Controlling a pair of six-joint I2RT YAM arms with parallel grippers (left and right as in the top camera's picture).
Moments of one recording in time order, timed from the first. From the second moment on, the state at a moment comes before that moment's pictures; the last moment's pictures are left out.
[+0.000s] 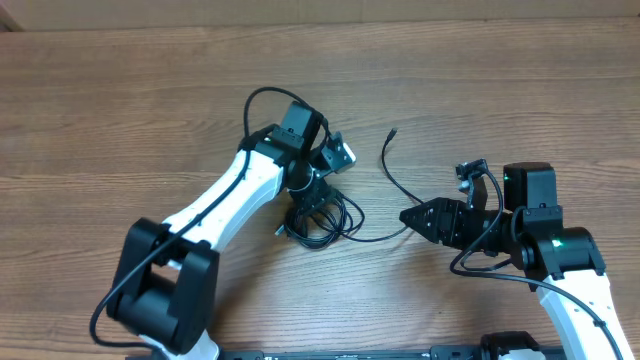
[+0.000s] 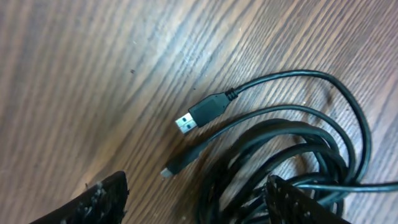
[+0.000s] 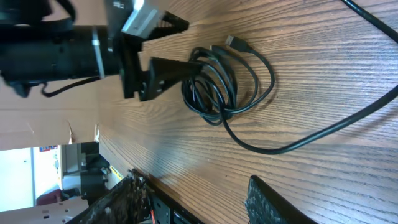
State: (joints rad) left arm -0.47 1.80 1.23 -0.71 0.18 0.54; right arm 0.08 1.01 0.78 -0.80 -0.79 0.38
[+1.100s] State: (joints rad) left arm -0.47 1.92 1.23 -0.68 0.19 0.69; right arm 0.08 1.01 0.78 -0.77 -0.79 0.38
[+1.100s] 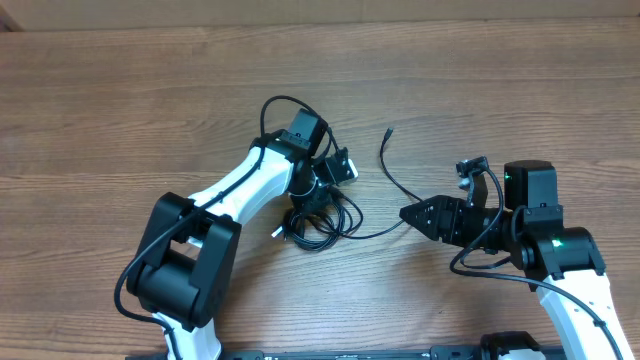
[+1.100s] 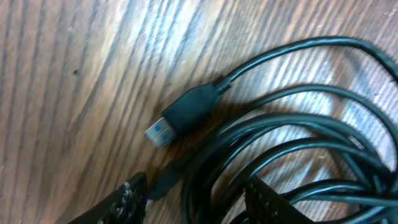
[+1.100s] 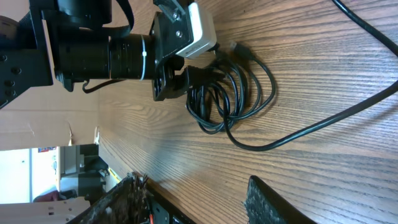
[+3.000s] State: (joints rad) left arm -0.52 1.70 1.66 -1.06 0.13 -0.20; right arm 0.62 1.15 0.78 -0.35 -0.36 1.05
